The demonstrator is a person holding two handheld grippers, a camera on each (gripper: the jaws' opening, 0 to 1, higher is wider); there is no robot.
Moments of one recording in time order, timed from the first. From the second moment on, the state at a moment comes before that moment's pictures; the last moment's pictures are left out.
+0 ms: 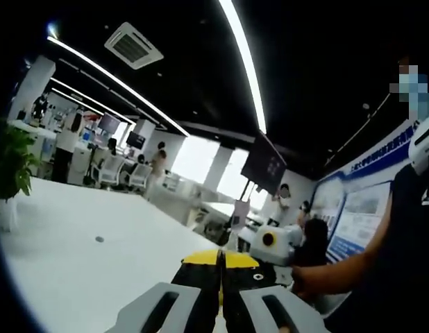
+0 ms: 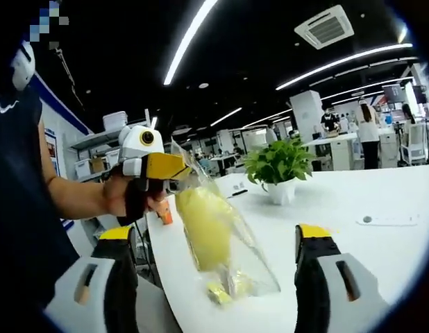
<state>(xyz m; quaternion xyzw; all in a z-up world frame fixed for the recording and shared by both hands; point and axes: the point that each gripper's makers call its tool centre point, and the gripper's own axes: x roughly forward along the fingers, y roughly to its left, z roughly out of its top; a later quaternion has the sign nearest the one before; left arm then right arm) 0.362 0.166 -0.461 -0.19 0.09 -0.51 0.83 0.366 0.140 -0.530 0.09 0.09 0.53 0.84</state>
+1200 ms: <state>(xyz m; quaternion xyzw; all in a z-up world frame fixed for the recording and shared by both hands) 0.409 0.151 -0.482 -0.26 0.11 -0.46 0.84 0.378 -0.004 -0.599 0.01 0.14 0.34 0.93</state>
